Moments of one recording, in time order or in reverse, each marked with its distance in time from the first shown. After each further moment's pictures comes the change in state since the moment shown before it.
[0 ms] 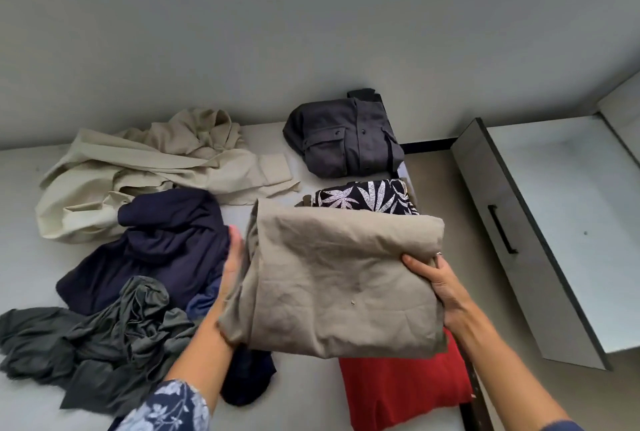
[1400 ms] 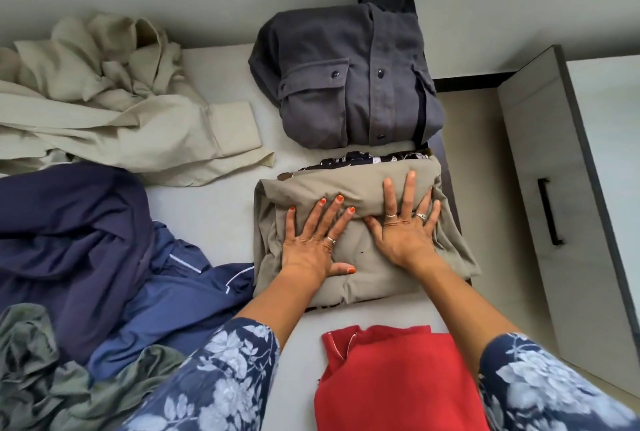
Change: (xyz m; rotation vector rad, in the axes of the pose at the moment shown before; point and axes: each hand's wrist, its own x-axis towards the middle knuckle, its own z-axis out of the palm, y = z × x) left_hand 0.220 -0.081 0.065 2.338 -0.025 0.420; right_hand 0.227 0.055 -0.004 -1.681 0.051 -0.172
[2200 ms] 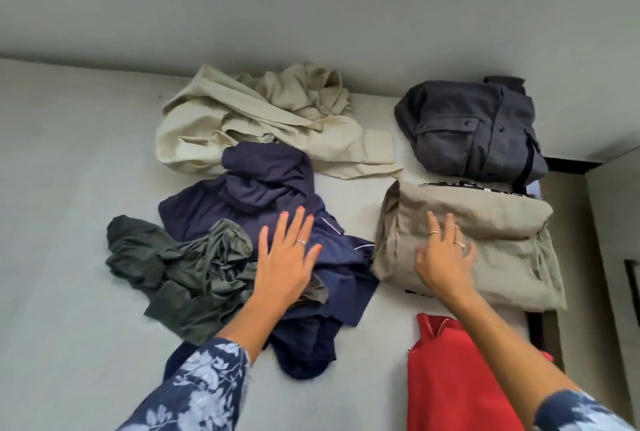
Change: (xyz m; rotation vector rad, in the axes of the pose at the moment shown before) left_hand -0.235 -0.147 -0.009 -0.133 0.276 -0.479; right_hand -0.127 -0.153 -0.025 -0.069 0.105 -0.063
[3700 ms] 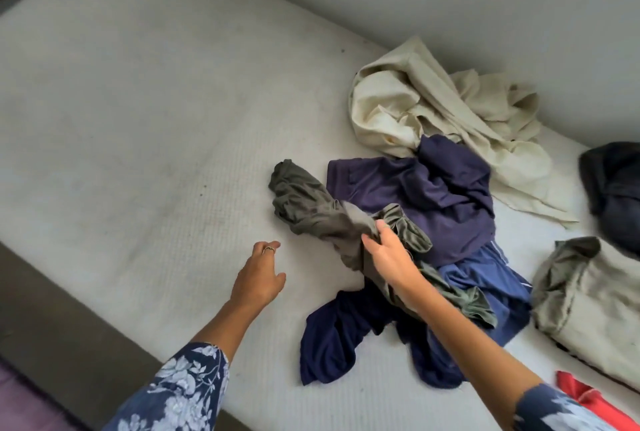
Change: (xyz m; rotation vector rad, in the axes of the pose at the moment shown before) left_hand -0.146 -0.311 0.021 -0.680 -0.264 -0.621; right_hand -0.130 -0.365 0.084 0.651 -0.474 -0.310
